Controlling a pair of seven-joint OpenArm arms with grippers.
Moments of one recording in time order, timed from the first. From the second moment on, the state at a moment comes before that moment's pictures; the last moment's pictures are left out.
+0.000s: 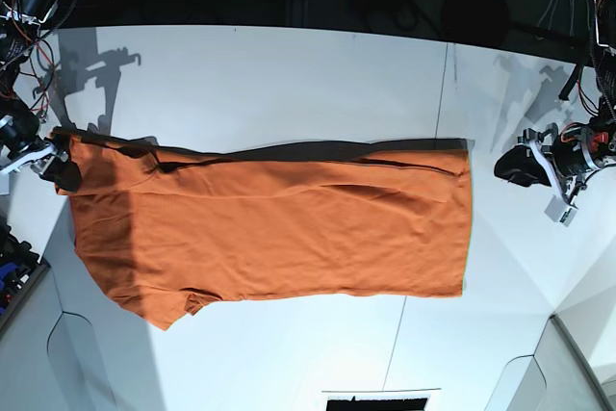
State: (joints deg) left arm -3.9 -40.2 -4.1 66.9 -50.9 -38.1 49.0; right arm 4.4 18.7 37.8 71.2 44.1 33.9 -53.8
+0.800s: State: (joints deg) left arm -3.8 -37.3 -5.0 66.7 -56.0 -38.1 53.6; right arm -1.0 19.4 39.8 66.6 43.7 33.5 -50.7
